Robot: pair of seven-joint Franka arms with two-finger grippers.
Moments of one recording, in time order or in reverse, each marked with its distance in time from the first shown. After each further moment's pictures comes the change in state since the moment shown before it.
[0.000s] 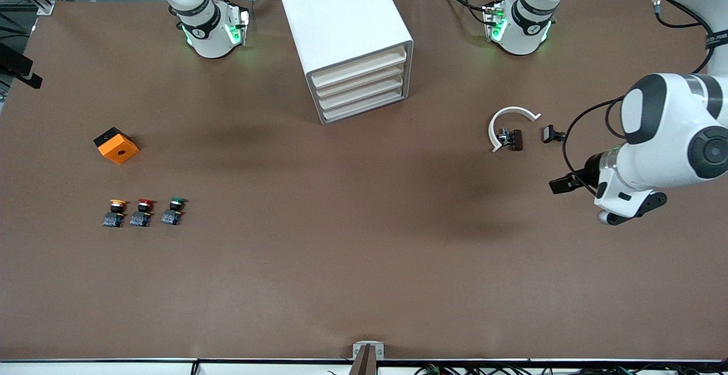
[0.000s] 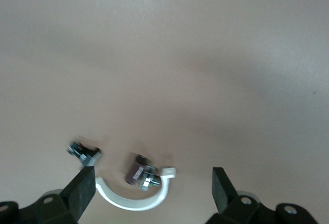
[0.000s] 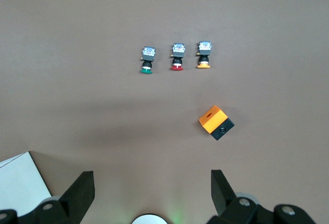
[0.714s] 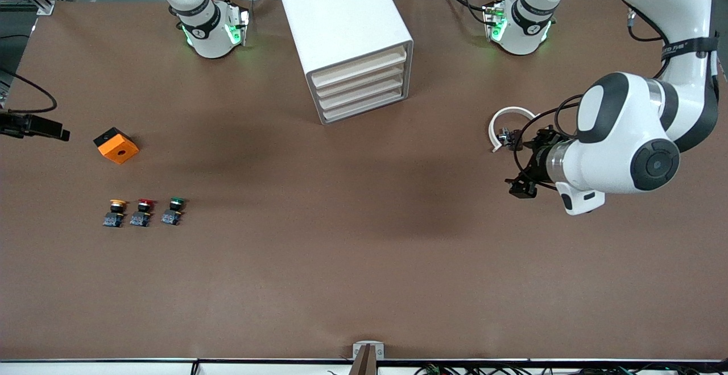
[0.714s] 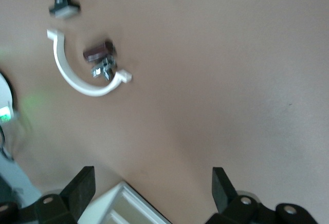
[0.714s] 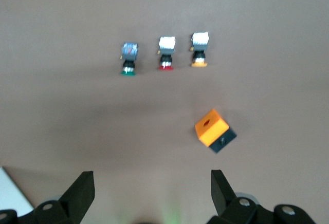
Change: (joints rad) left arm -0.102 0.110 -0.008 0.189 -0.210 -0.221 -0.783; right arm -0.044 0.231 -0.009 0.011 -0.001 0.117 -0.011
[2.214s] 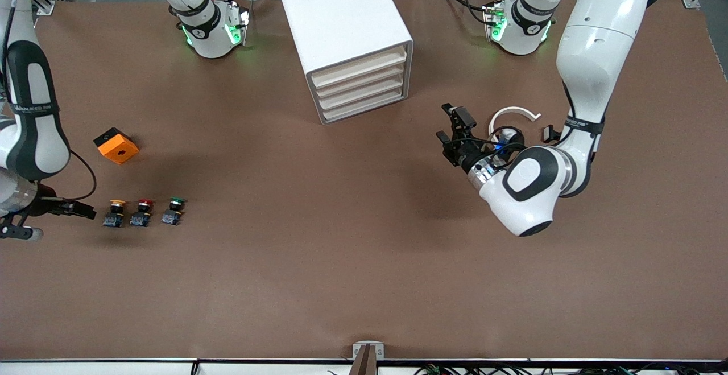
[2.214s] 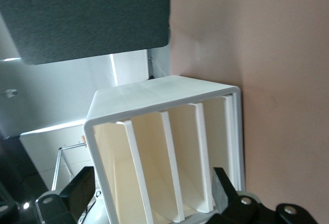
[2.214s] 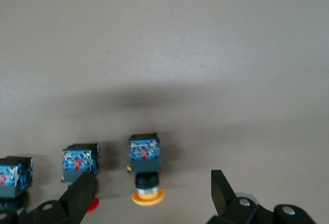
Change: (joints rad) left arm 0.005 0.326 -0.119 0.053 -0.504 -0.389 -0.773; right arm -0.164 0.415 0.019 -0.168 0.072 0.765 -0.123
